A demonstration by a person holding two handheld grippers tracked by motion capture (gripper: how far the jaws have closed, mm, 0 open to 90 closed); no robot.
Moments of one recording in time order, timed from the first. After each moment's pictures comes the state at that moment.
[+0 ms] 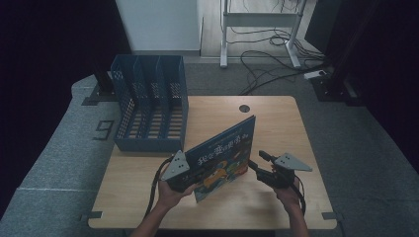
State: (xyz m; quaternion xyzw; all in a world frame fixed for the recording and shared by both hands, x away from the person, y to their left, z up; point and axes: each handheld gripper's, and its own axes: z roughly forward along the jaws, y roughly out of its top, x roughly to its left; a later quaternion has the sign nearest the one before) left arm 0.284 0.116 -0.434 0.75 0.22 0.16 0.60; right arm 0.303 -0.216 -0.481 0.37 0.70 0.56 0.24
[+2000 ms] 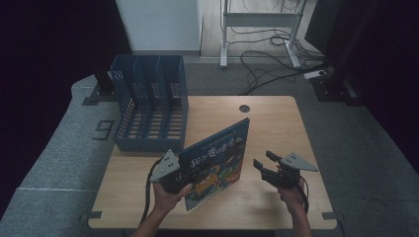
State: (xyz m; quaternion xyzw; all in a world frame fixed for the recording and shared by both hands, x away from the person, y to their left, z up) left arm 0.270 0.123 -0.415 0.71 0.26 0.15 0.63; right arm 0.301 -0.230 -0.482 0.41 0.68 0.56 0.23
